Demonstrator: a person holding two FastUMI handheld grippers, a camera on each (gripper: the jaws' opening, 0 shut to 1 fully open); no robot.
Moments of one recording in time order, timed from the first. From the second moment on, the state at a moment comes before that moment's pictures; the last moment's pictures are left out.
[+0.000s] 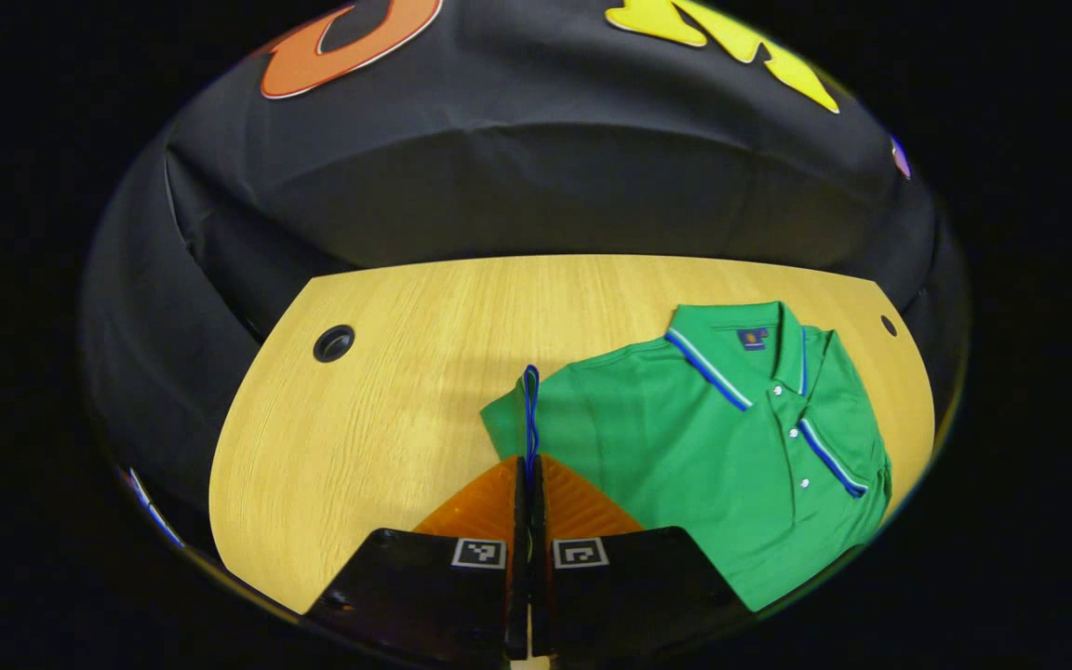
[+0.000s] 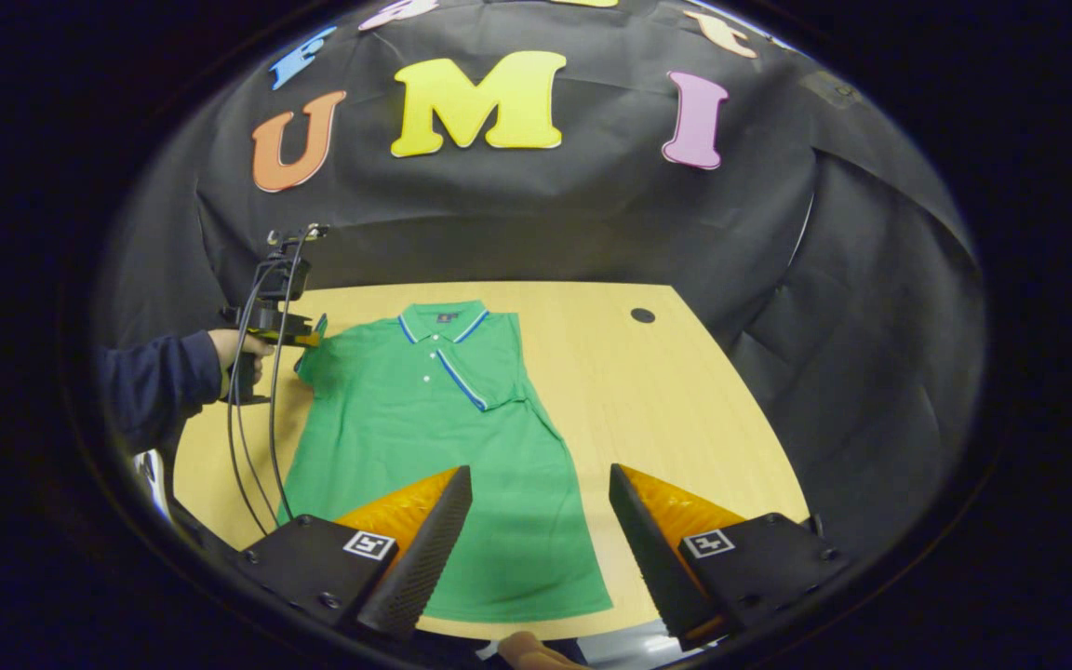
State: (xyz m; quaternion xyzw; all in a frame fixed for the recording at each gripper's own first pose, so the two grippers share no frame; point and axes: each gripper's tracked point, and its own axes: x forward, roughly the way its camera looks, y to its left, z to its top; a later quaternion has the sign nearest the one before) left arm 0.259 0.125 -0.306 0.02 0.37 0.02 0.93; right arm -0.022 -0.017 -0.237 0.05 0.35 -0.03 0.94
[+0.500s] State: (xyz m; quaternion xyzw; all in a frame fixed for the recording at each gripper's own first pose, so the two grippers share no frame) left arm 0.266 -0.010 -0.303 0.06 0.37 -0.08 0.93; right arm -0.033 -0.037 -0.240 0.05 0.35 -0.04 0.93
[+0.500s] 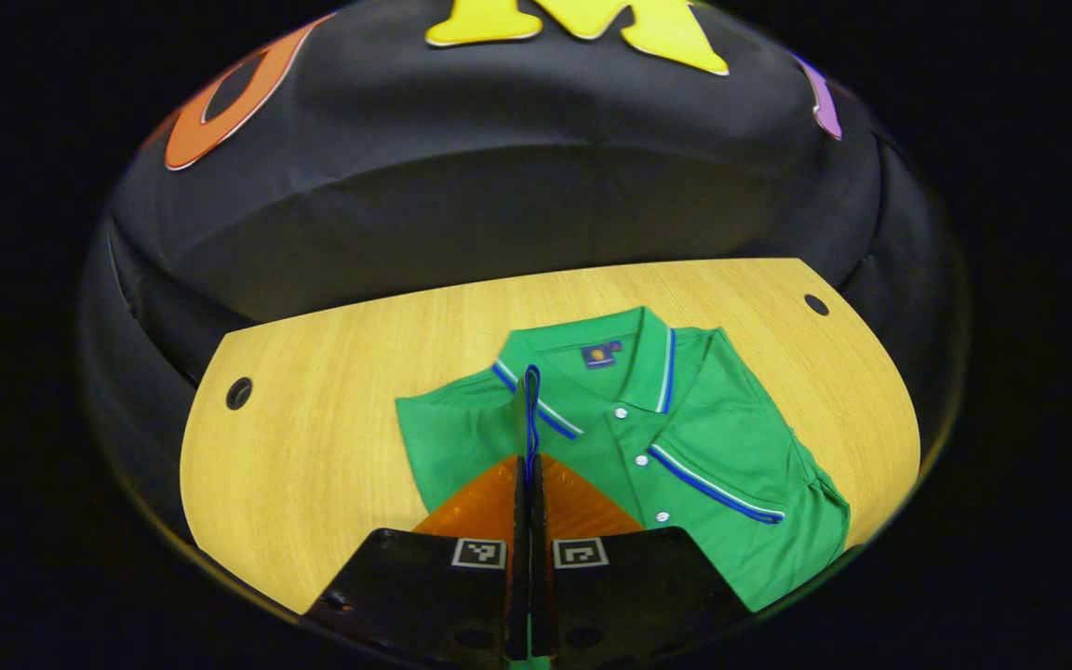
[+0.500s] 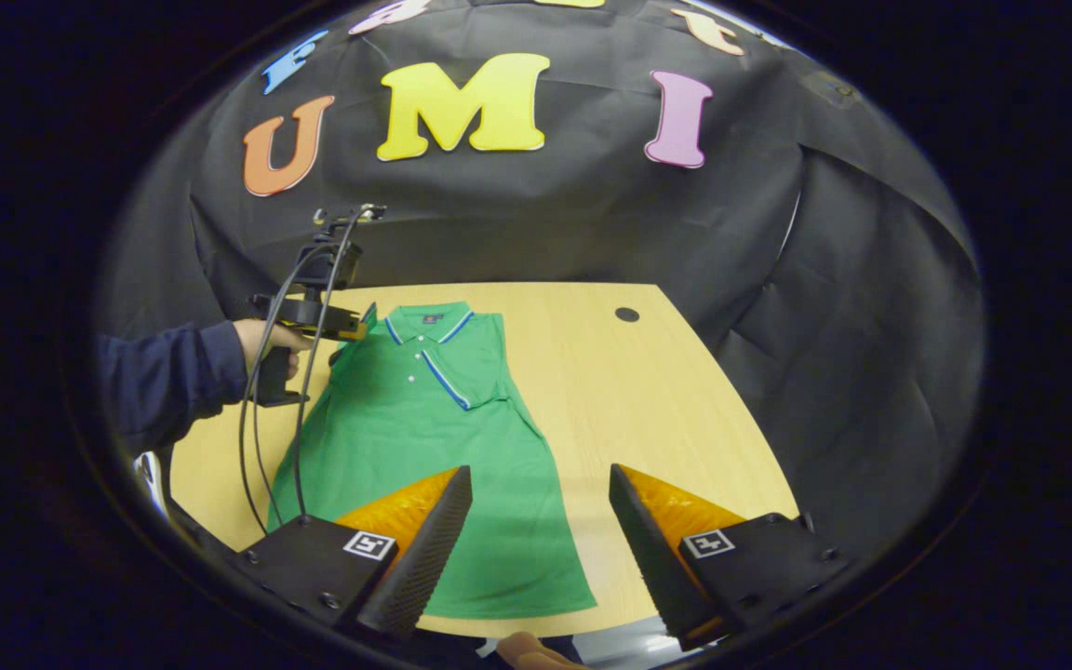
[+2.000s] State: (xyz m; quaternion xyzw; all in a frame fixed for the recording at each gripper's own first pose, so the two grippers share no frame) left arm -0.023 0.067 -0.357 0.01 0.50 -0.03 0.87; right arm -0.073 -0.047 -0.405 -0.03 0.54 0.09 0.84
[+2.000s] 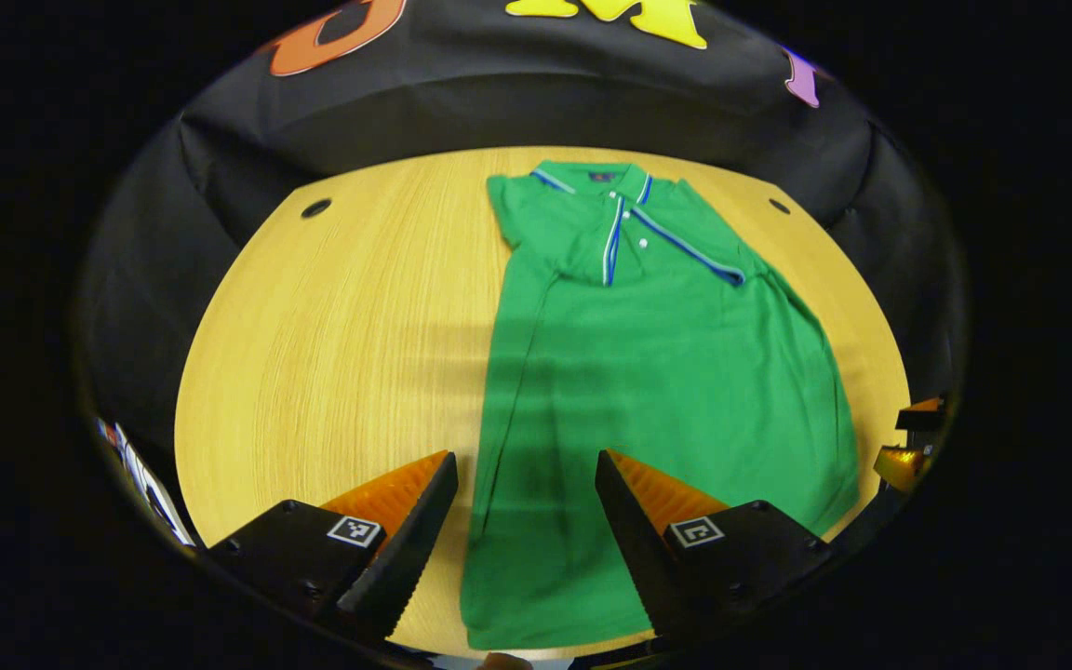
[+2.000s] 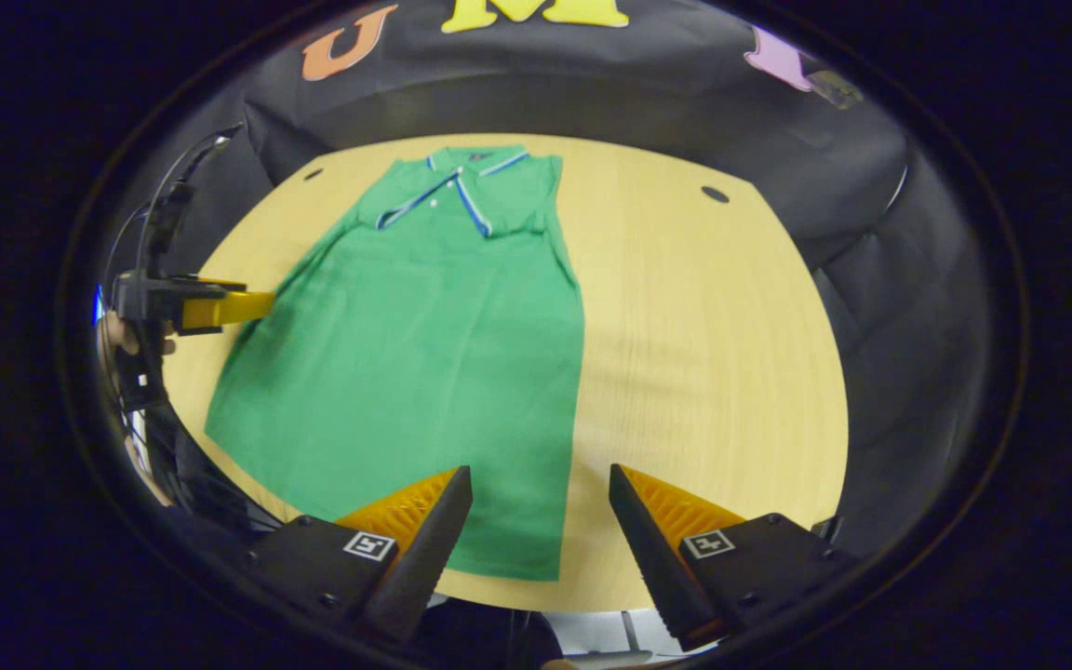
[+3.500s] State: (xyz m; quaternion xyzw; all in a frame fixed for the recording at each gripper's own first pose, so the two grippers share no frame) left arm -0.134 0.047 -0.387 0.03 0.65 -0.05 0.76; right arm -0.127 -0.032 -0.441 -0.01 0.68 0.08 0.73
